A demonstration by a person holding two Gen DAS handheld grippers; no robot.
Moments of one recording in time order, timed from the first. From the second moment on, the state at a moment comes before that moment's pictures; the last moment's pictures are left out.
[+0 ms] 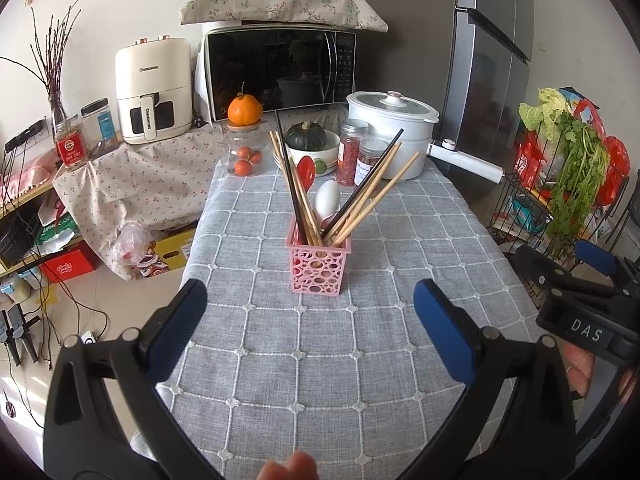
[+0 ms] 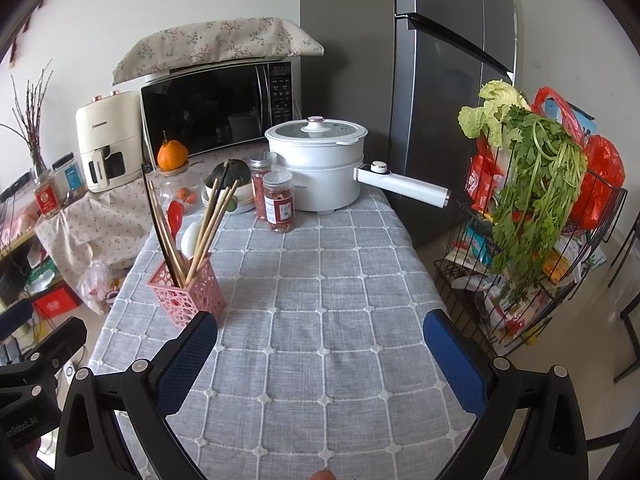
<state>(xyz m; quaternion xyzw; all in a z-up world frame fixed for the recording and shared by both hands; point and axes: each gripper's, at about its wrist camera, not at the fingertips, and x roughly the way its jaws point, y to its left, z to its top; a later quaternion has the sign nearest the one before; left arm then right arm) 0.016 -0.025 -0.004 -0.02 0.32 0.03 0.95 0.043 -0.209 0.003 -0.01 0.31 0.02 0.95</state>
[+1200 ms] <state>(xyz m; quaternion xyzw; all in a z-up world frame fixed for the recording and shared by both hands) 0.015 -0.022 -0.004 -0.02 0.33 0.04 0.94 0.042 -0.208 -0.003 -0.01 0.32 0.02 0.95</state>
